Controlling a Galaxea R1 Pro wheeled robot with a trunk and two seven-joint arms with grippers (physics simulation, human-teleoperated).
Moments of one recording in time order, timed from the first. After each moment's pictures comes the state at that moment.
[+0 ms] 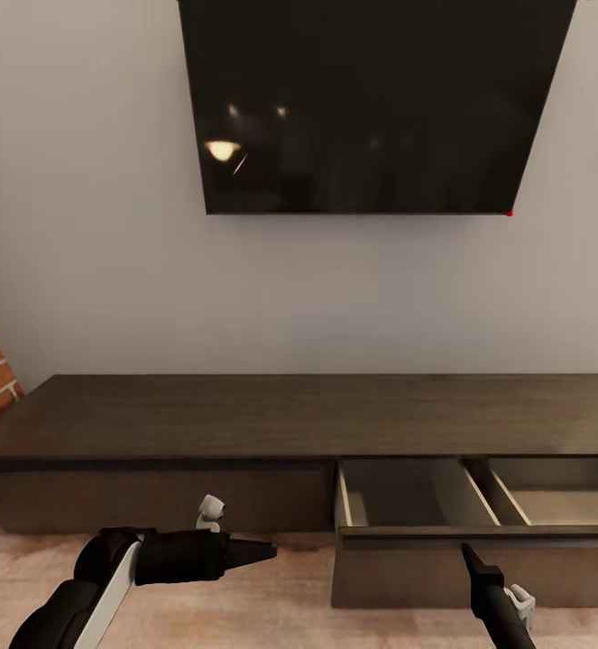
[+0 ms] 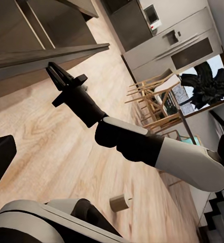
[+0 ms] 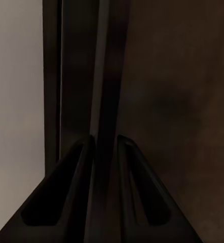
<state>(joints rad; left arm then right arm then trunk) -0.25 0.14 -0.12 -1.37 0.38 0.98 -1.20 -0.23 -0.12 -0.26 -0.55 -1.37 0.12 0.64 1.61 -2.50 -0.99</state>
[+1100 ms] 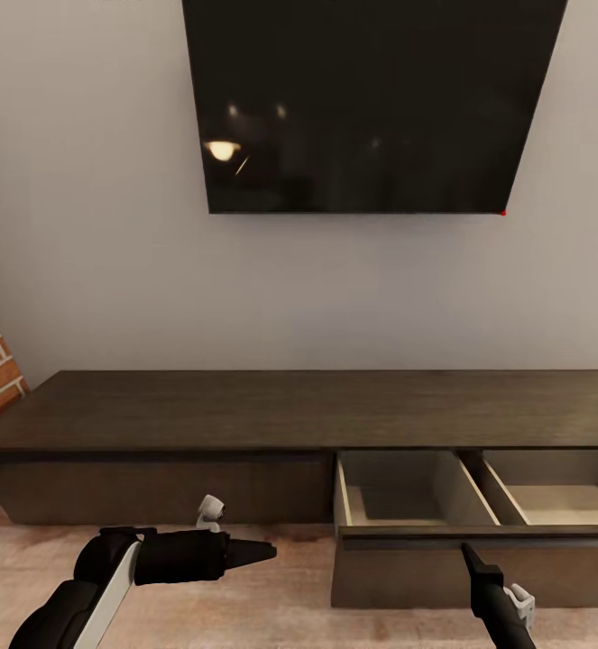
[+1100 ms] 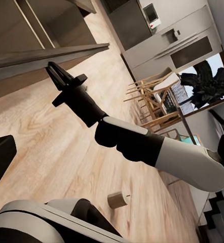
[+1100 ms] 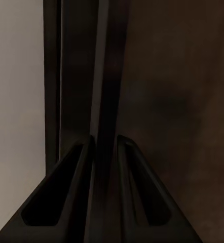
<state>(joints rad) -0.25 0.14 -0.12 -1.37 0.38 0.98 -1.20 -0.23 -0.12 -0.26 -0.56 -1.37 0.12 0.63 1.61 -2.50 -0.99</state>
